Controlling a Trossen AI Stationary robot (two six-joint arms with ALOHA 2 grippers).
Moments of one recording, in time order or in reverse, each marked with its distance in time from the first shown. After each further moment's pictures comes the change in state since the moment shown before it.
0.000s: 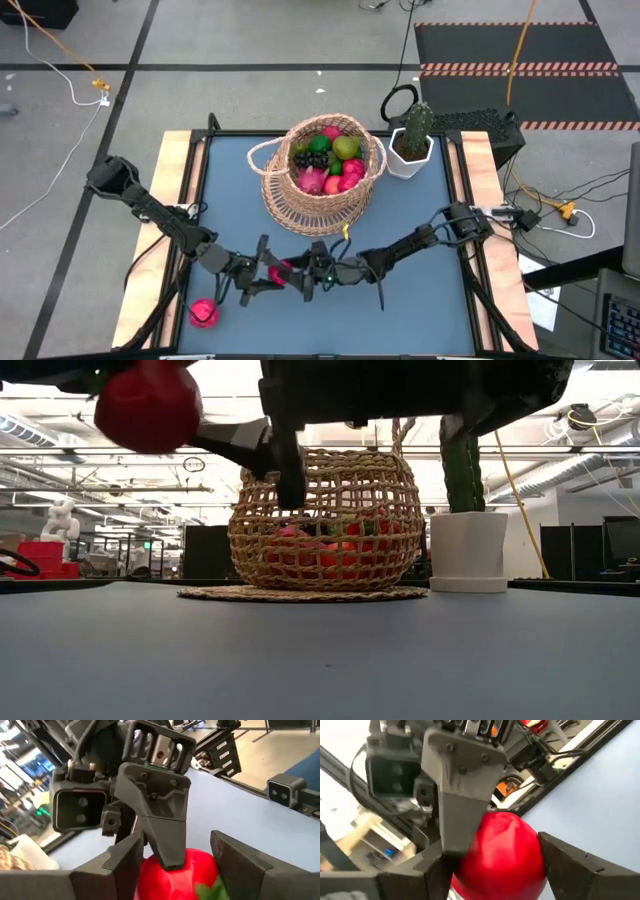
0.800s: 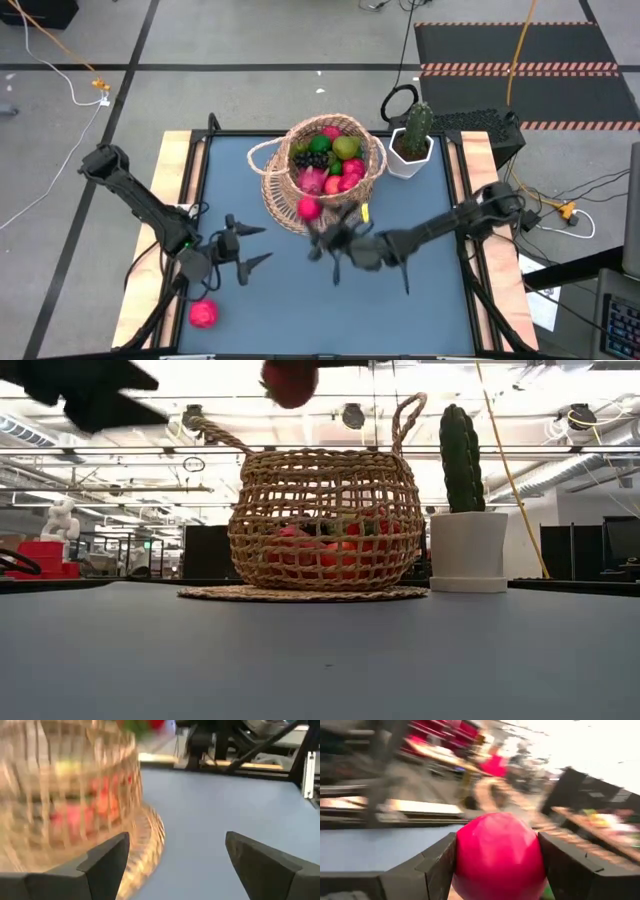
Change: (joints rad) left arm -0.159 -0.218 0.001 -0.462 -0.662 -0.808; right arm -0.071 -0.354 -0.002 -0.403 0.613 -1.104
